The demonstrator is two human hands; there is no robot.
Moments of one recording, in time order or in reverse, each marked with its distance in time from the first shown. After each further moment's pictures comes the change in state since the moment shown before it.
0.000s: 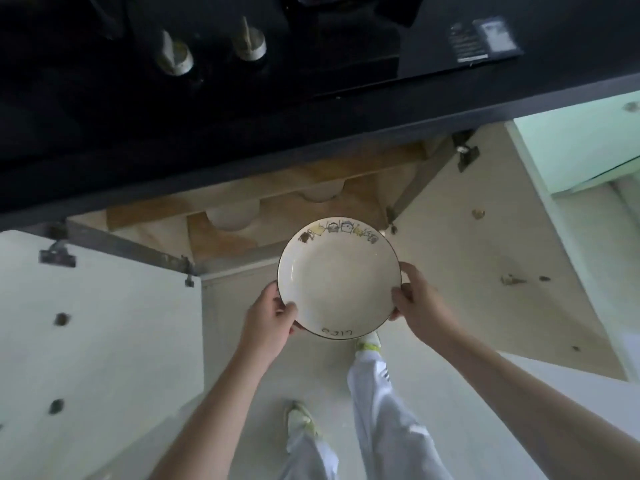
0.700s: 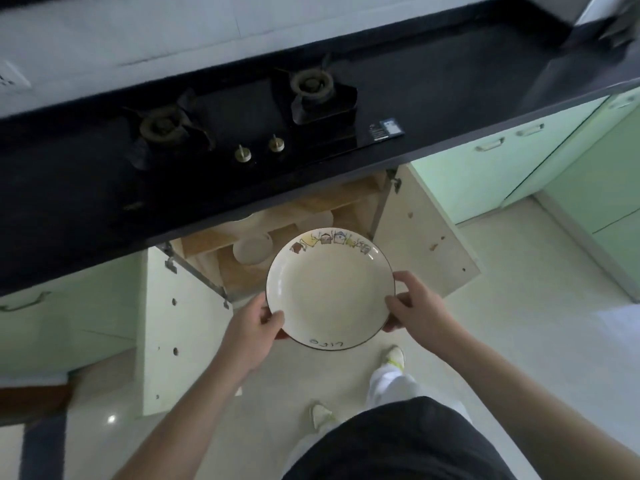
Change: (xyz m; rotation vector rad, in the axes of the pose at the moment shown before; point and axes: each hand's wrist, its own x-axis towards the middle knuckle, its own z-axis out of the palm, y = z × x) left_hand -0.265 0.084 -0.145 0.122 -0.106 0.238; right_hand -0.297 -0.130 -0.050 0.168 0.087 -0.072
